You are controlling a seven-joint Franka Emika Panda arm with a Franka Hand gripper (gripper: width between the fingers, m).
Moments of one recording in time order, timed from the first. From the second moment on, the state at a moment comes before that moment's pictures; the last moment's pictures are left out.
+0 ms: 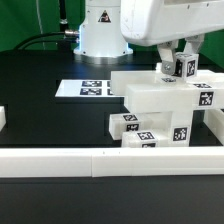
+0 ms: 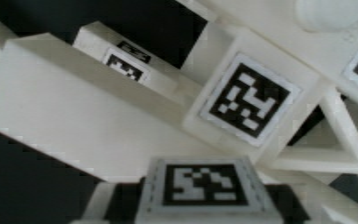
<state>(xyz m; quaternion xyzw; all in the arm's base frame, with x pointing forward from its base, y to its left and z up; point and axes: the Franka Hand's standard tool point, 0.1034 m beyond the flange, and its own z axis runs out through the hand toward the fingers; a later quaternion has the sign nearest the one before) 0.617 0.054 0.119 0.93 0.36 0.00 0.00</state>
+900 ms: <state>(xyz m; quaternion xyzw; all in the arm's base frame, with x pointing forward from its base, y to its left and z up) 0.623 0.034 0.114 0.94 0.35 0.00 0.00</state>
